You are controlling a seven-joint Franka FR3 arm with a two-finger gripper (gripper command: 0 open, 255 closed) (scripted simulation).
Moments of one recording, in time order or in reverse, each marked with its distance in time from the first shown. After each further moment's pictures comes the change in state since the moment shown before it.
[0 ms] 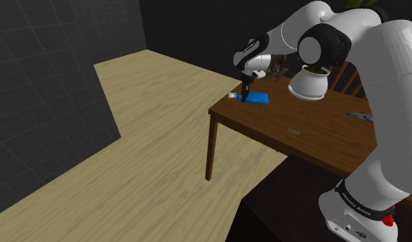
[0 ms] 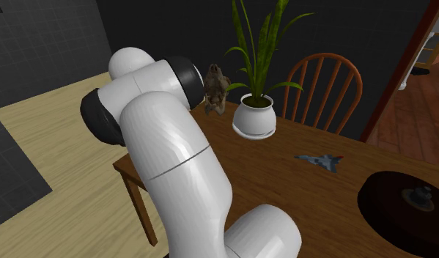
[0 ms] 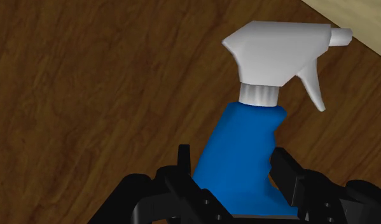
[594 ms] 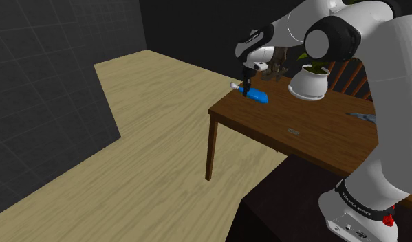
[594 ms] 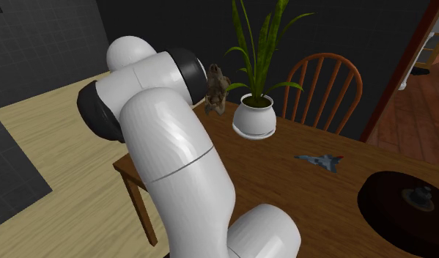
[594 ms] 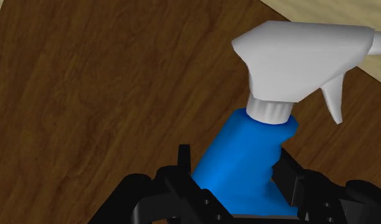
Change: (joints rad) arm 0.013 -0.063 -0.024 0.006 -0.029 -0.068 0.017
